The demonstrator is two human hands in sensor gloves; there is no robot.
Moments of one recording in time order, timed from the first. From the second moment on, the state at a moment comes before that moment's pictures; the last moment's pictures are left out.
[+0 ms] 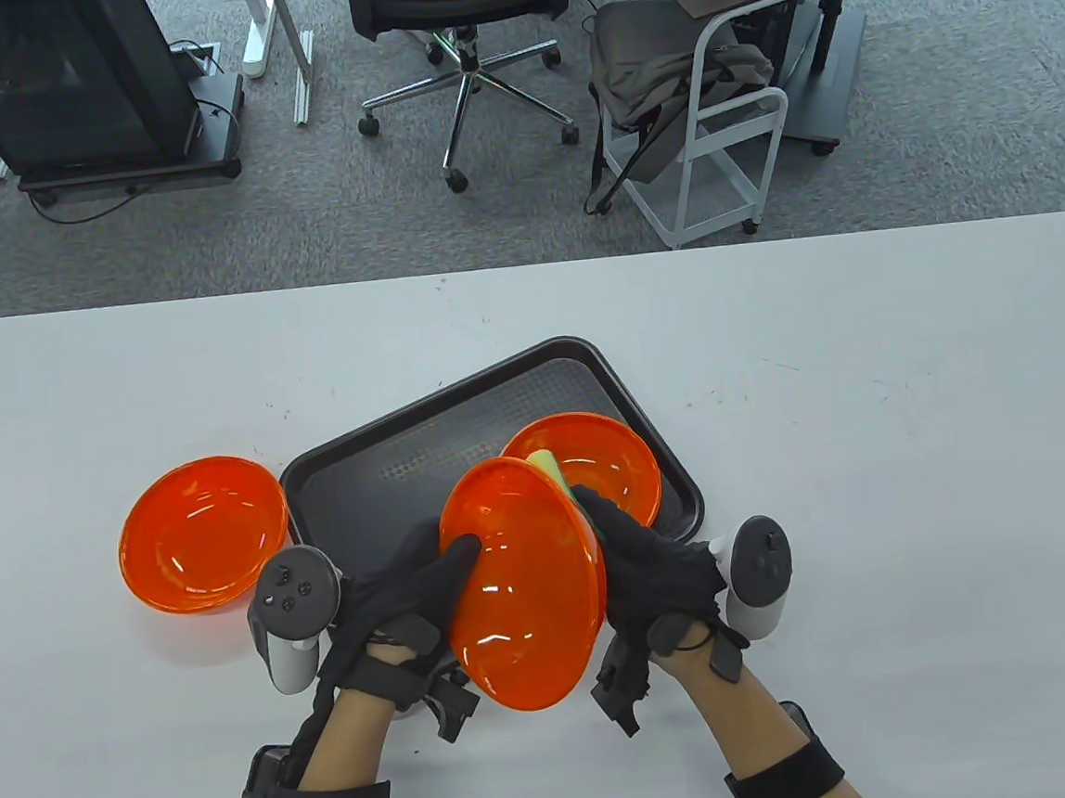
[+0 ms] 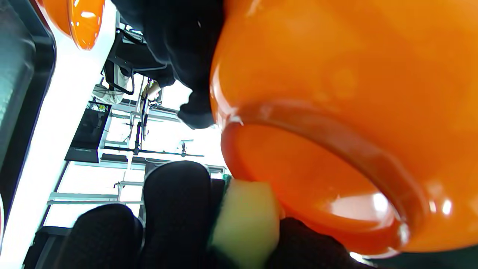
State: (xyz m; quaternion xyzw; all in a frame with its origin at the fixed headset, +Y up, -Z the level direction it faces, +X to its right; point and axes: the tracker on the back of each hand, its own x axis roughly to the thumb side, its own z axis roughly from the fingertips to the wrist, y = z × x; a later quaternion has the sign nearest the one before) left_hand -0.202 -0.675 -0.256 -0.01 -0.17 0.58 0.80; right_hand 0.076 -0.683 -0.246 0.26 -0.04 0.65 0.71
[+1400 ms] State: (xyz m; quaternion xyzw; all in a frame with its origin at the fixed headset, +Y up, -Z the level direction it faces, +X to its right) left_hand -0.217 -0.679 -0.259 -0.02 -0.11 0.62 0.77; right_hand 0.069 -0.677 -0.241 0.29 -0.07 0.68 0.67
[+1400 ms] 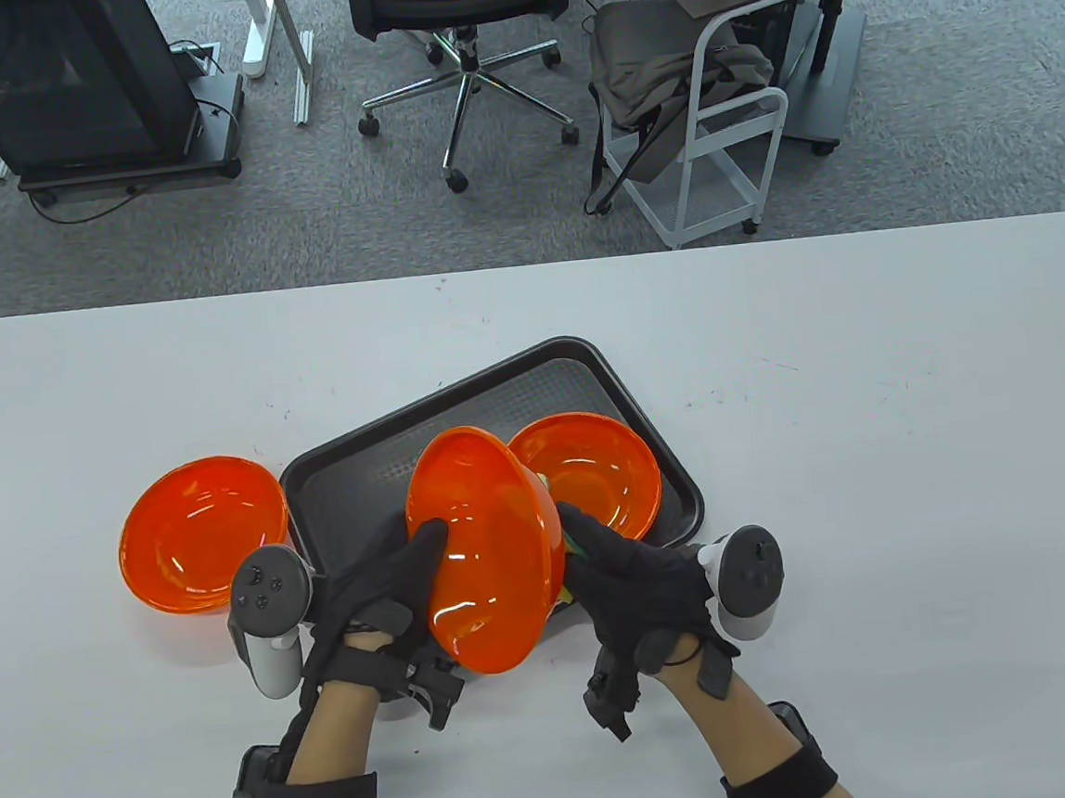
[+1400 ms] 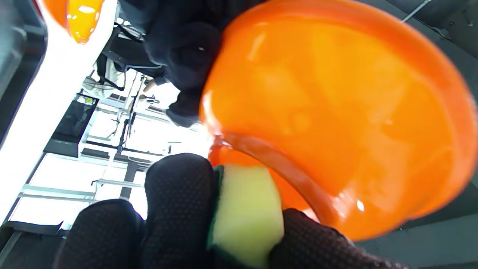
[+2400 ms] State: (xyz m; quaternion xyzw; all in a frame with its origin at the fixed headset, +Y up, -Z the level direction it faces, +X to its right) left_hand -0.274 -0.676 -0.265 0.08 0.00 0.55 0.83; right_hand 0.073 -0.686 -0.249 0.27 -0.01 0.71 0.65
